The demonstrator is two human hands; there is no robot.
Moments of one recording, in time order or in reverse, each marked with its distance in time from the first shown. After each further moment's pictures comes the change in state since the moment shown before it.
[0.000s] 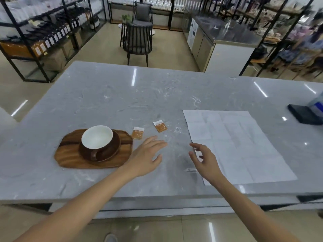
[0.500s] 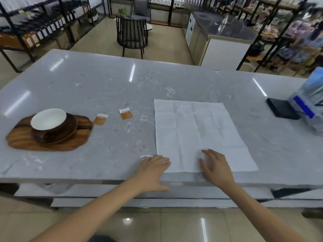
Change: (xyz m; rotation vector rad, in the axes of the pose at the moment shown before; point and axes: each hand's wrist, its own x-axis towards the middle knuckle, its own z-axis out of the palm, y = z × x) left_hand 0.026 0.145 0.158 0.257 -0.366 0.006; right_hand -0.041 0.176 -0.150 -0.463 -0.070 0.047
